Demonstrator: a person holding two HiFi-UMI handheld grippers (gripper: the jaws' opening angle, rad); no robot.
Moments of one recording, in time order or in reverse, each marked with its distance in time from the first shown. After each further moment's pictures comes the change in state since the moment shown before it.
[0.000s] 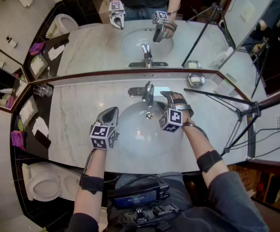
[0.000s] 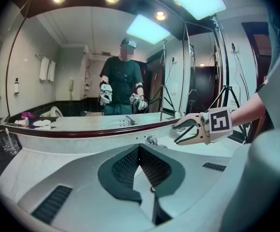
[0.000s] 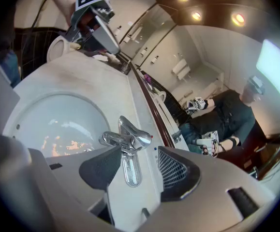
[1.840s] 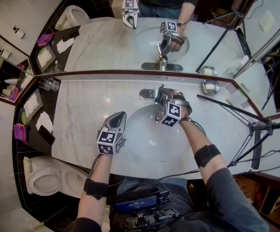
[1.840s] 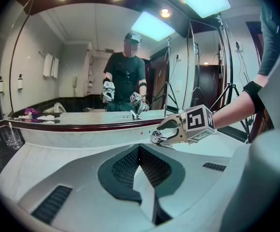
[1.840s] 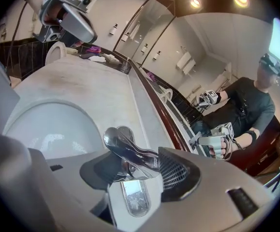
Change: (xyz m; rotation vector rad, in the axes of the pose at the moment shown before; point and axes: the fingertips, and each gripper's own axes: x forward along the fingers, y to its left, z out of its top) left arm 0.008 0.018 -0.018 -0.015 0.020 0.014; right arm 0.089 -0.001 0.028 0.067 -0.002 0.109
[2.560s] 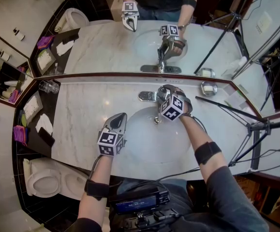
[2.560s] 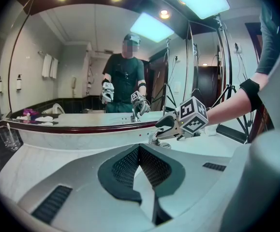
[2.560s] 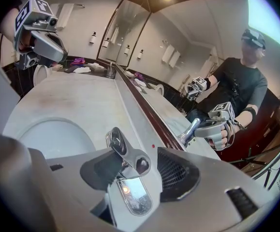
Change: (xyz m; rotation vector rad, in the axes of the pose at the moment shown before) left arm 0.002 -0.006 0.008 0.001 -0.013 -0.012; right arm -0.002 -0.034 -0.006 0.212 0.001 0.014
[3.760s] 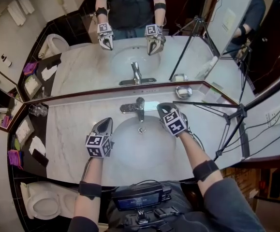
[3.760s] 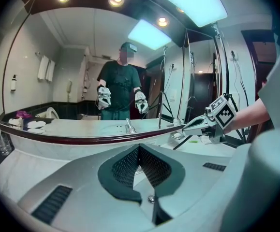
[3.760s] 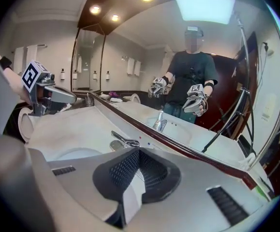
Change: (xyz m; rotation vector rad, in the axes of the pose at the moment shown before) left arm 0.009 -0.011 0.037 -0.014 -0.073 -0.057; right arm -0.139 -0.020 -0.039 0.452 -0.129 -0.098
